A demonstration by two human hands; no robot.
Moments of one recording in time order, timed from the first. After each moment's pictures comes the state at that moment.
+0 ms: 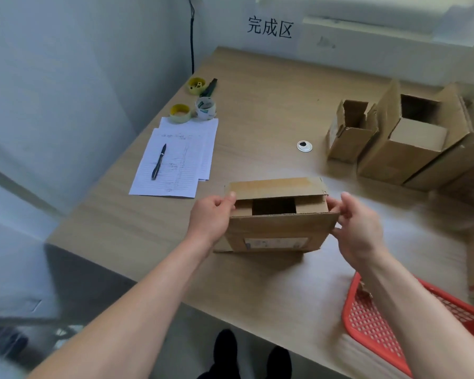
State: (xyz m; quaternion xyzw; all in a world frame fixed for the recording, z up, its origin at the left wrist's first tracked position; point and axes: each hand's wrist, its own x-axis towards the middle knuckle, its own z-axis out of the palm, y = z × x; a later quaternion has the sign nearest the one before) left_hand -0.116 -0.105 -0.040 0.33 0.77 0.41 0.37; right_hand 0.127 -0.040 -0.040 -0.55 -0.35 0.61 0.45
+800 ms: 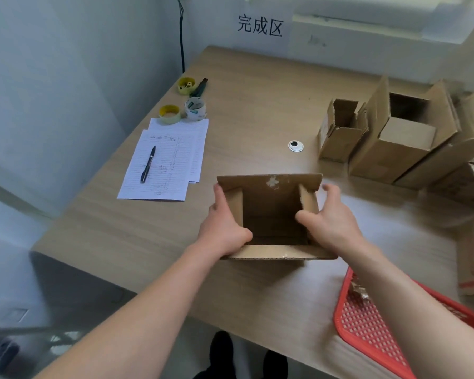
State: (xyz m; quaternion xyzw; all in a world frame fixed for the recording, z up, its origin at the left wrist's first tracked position) left_hand -0.088 -0.089 -0.051 0.45 0.80 0.16 0.36; right_hand 0.122 -0.025 -0.031 -0.68 -0.63 0.34 0.14
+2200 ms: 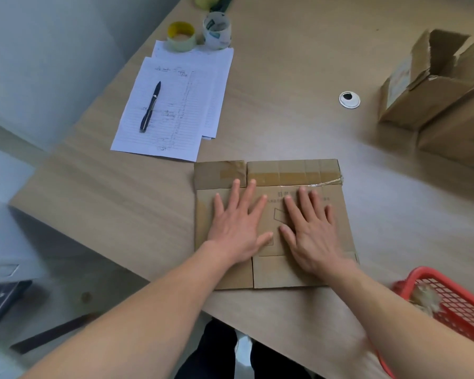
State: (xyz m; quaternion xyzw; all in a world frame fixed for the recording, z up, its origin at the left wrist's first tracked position) left_hand -0.111 -0.077 -0.194 0.67 0.71 -0.08 0.20; right_hand 0.077 -0.021 -0.220 -0.49 -0.86 0.13 -0.07
